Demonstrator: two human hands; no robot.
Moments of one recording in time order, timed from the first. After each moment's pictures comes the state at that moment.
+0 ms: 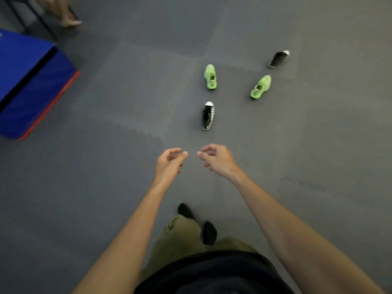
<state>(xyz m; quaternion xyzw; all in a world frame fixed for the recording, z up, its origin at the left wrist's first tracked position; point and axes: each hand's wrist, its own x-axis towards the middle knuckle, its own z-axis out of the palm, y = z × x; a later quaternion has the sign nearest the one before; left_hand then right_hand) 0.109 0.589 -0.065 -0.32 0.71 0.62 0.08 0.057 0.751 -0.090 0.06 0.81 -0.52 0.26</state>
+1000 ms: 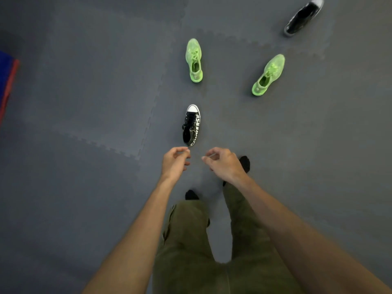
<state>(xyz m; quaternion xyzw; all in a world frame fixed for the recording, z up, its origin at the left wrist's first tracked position) -0.414 0.707 -0.235 -0.43 0.69 0.53 0.23 -0.434 0.868 -0.245 0.12 0.79 -0.44 0.41</state>
